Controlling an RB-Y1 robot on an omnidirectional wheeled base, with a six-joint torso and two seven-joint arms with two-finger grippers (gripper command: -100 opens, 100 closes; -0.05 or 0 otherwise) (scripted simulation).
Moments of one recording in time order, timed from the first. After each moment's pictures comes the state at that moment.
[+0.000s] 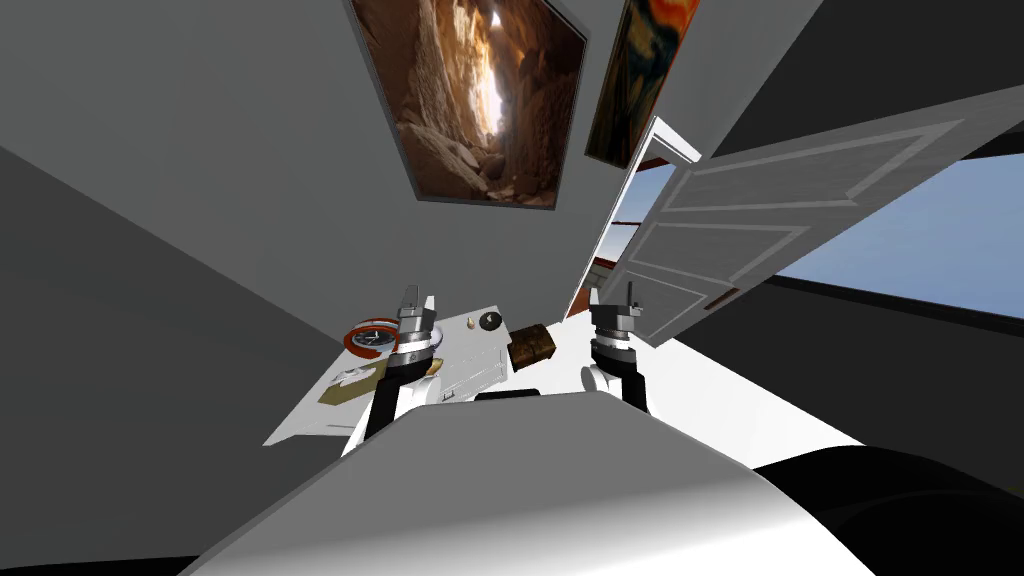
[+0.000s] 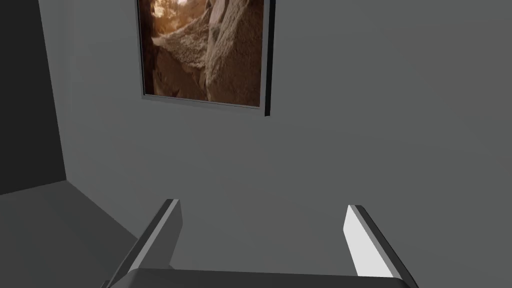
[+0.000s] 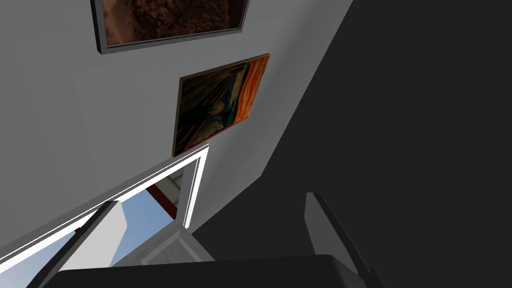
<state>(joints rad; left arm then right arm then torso) 0.48 0.04 -0.04 -2.24 0.08 -0.43 -0.16 0.50 -0.01 -0.06 -2.27 -0.09 -0.60 -0.13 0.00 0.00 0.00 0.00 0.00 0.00</state>
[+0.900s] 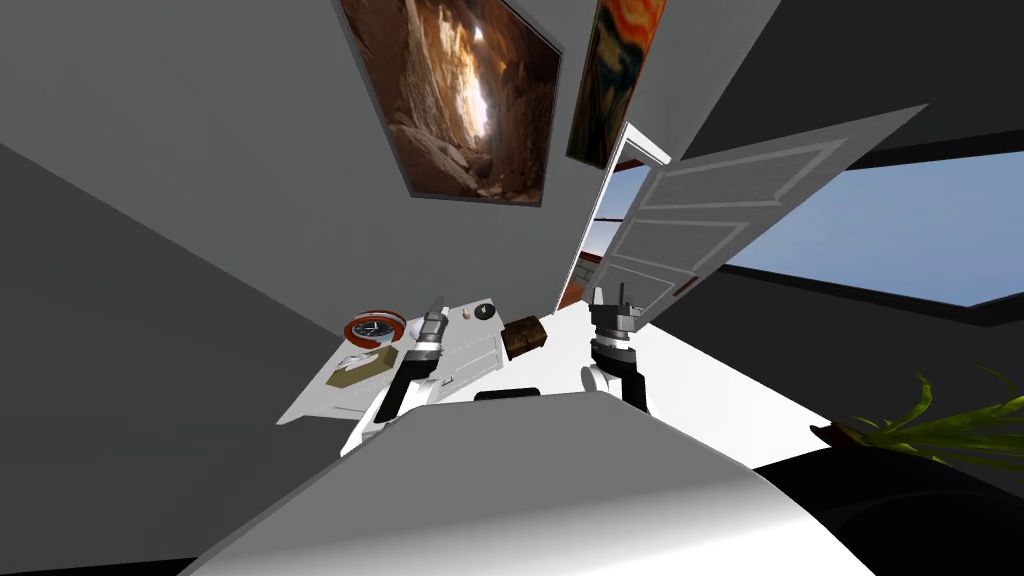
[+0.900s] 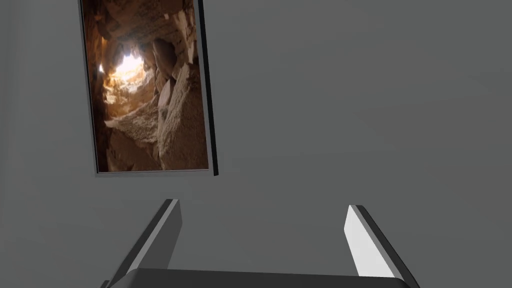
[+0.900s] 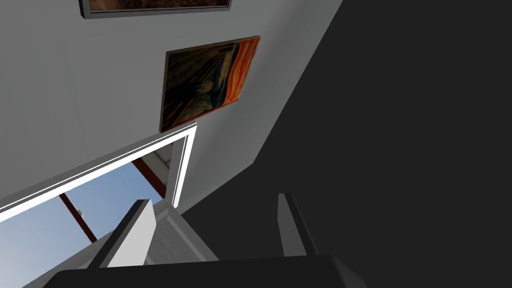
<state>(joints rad) 0.44 0.19 -0.07 -2.10 0.06 -0.32 -0.18 0.50 -0.01 -0.06 -2.27 -0.09 -0.60 -0.13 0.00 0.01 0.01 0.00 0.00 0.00</state>
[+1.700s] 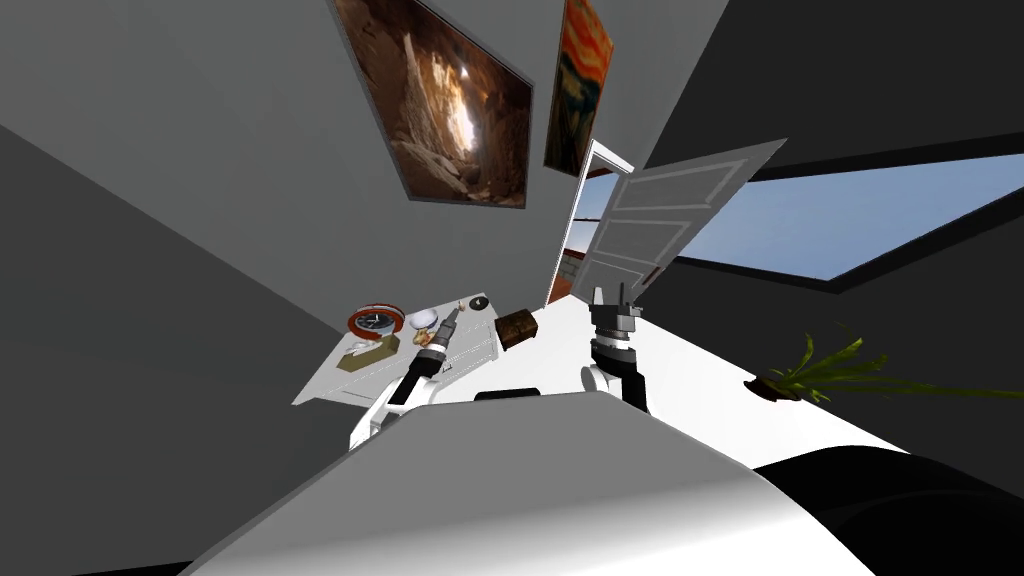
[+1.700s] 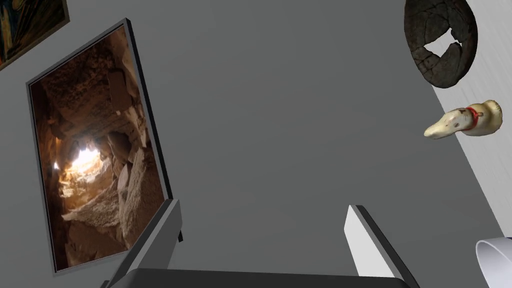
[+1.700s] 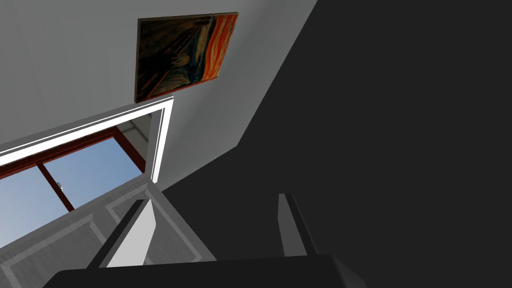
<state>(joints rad) 0.38 0.32 -0.11 -1.93 0.01 -0.16 -0.21 0.50 -0.01 -0.06 -2.27 -0.09 -0.60 -0.13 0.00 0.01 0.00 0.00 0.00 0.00</state>
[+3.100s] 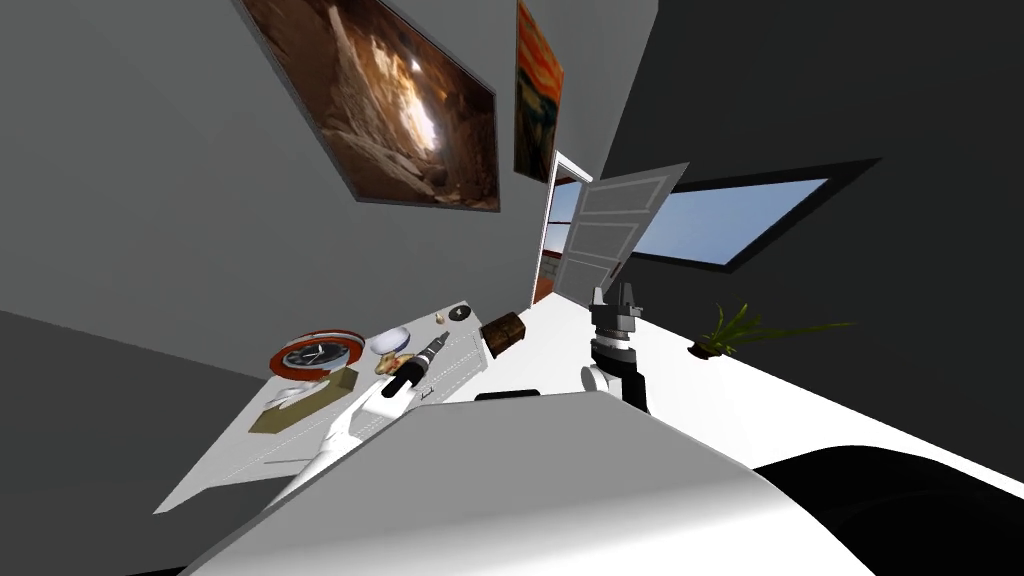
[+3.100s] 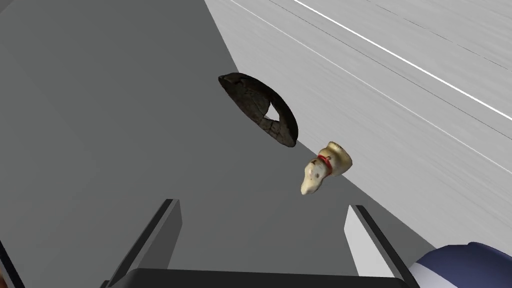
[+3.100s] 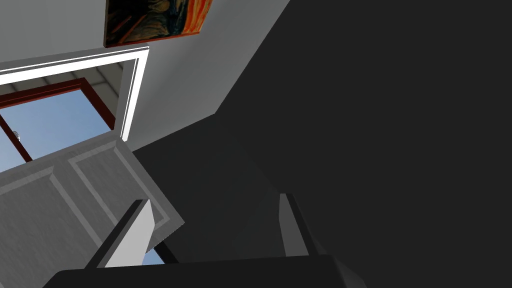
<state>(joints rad) 0.32 0.58 -0.14 -1.66 0.00 0.15 -0.23 0.50 -0.01 -0.06 -2.27 -0.09 -0.60 -0.13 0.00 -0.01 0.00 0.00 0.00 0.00</state>
